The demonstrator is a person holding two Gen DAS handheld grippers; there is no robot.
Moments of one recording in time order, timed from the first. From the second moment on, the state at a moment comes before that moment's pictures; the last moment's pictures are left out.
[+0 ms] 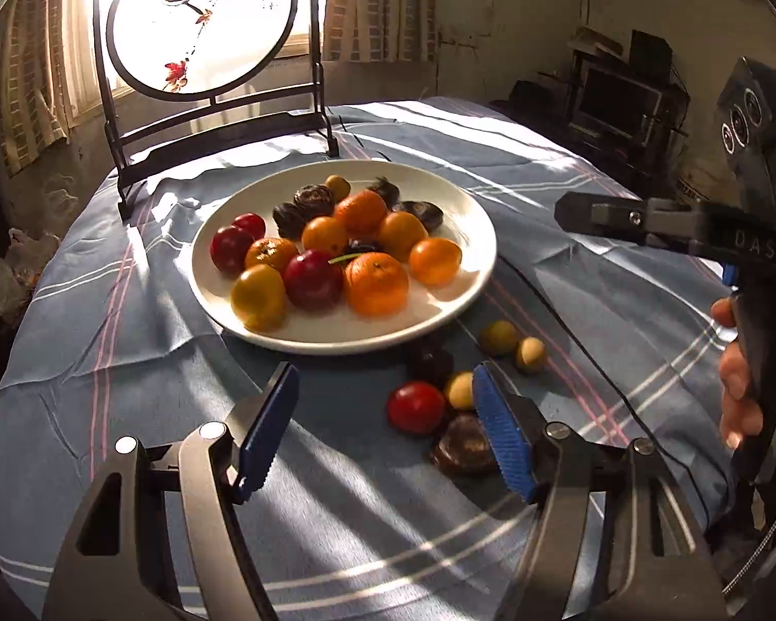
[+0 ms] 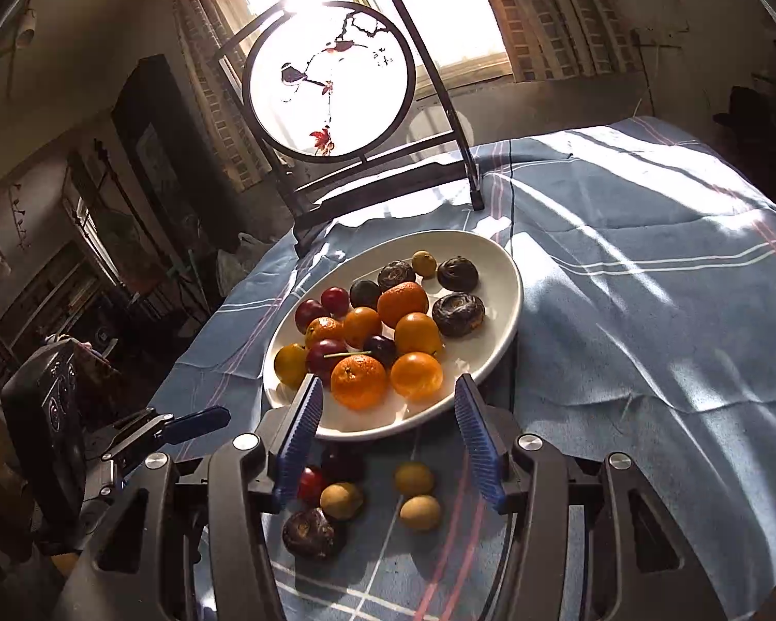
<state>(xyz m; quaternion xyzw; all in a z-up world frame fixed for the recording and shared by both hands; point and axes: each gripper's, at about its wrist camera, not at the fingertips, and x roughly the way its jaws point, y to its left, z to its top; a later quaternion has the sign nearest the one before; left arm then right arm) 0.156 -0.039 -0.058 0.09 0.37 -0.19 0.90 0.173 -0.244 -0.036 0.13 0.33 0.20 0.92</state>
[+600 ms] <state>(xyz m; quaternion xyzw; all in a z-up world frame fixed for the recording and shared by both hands) 0.141 -0.045 -0.079 0.02 0.37 -0.19 0.91 0.156 -0.238 -0.072 0.06 0.39 0.18 0.90</state>
